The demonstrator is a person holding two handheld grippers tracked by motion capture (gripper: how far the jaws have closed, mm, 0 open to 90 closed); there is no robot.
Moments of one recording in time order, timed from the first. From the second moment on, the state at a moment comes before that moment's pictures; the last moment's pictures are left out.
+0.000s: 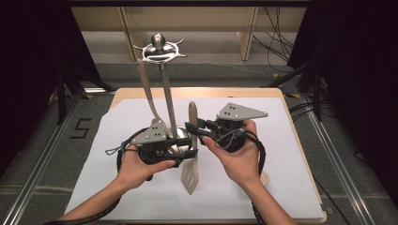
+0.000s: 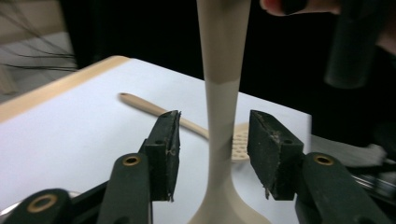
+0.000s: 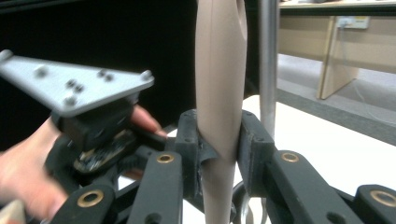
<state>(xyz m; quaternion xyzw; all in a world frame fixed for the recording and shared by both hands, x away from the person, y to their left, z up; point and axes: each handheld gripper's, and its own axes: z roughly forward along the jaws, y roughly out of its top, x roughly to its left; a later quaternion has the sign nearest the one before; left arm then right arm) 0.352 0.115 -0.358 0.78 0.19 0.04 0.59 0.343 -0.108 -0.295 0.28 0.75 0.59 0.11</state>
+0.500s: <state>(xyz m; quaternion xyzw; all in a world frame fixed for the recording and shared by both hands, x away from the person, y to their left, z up) 0.357 0.114 -0.354 0.79 0.14 0.00 0.60 0.340 -0.114 -0.301 0.22 0.76 0.60 0.07</state>
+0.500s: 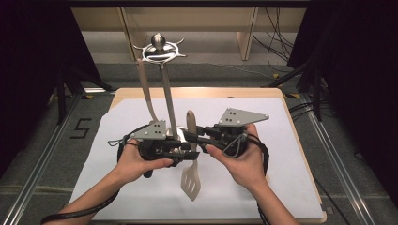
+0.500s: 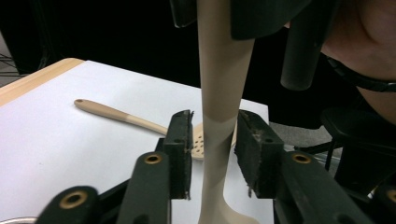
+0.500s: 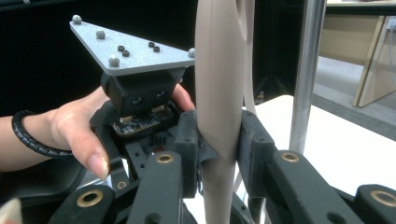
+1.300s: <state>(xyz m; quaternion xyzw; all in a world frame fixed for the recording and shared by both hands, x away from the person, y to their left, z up) 0.347 0.124 -0.319 0.76 0.30 0.16 0.55 0.338 -0.144 -0.315 0.28 0.73 0.62 0.12</state>
